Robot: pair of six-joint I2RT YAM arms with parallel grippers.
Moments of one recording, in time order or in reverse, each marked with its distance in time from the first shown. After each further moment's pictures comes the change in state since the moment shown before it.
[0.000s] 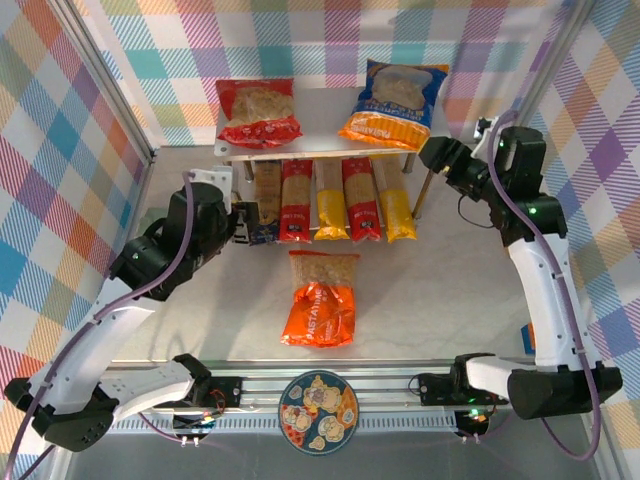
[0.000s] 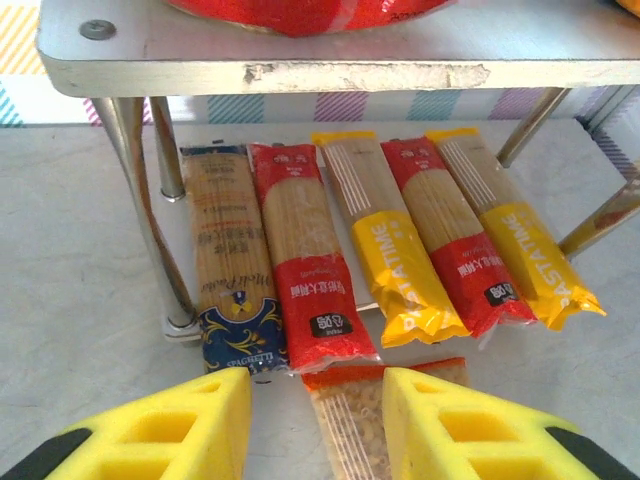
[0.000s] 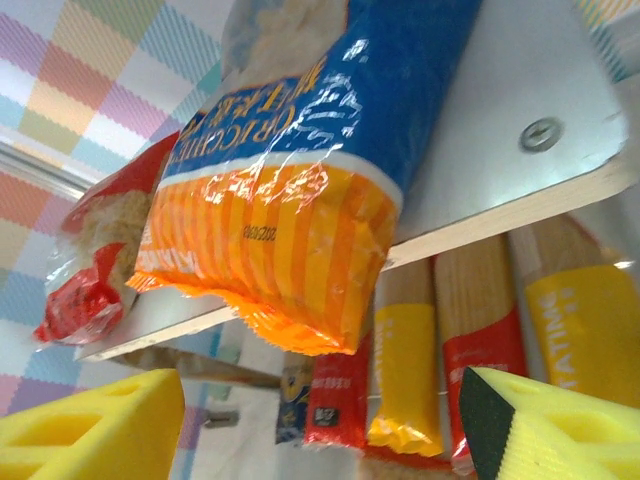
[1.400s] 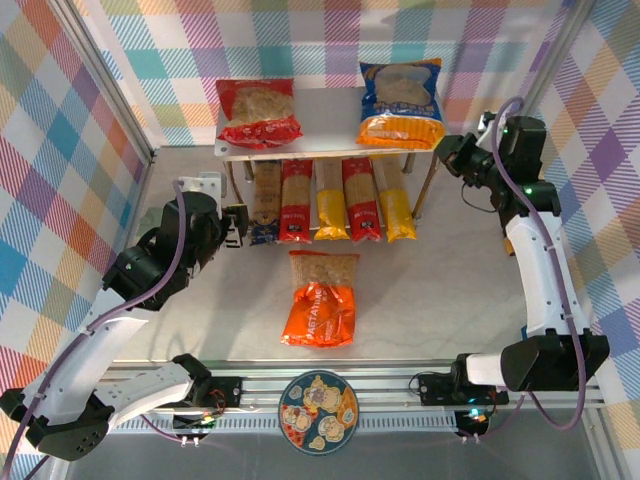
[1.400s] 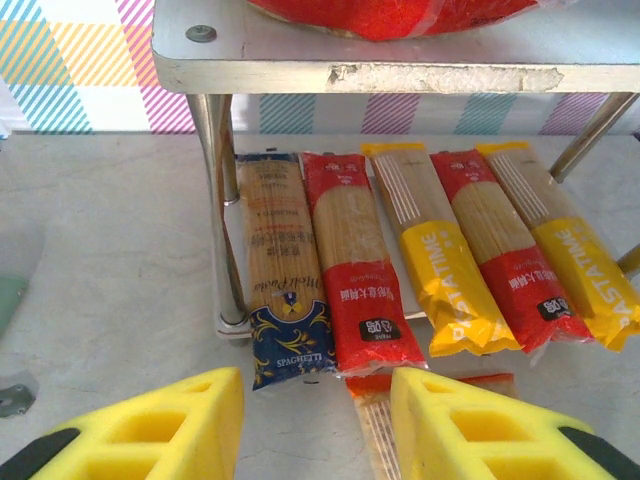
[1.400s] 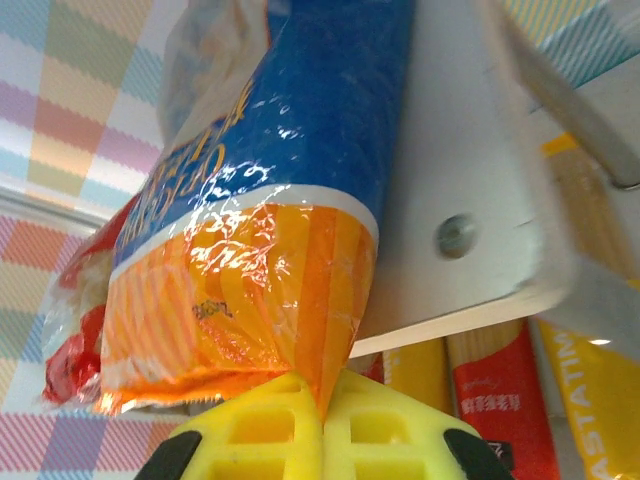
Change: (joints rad) left arm 0.000 -0.055 -0.048 -0.002 -0.096 0.004; right arm -0.130 0.116 0.008 0.091 -0.106 0.074
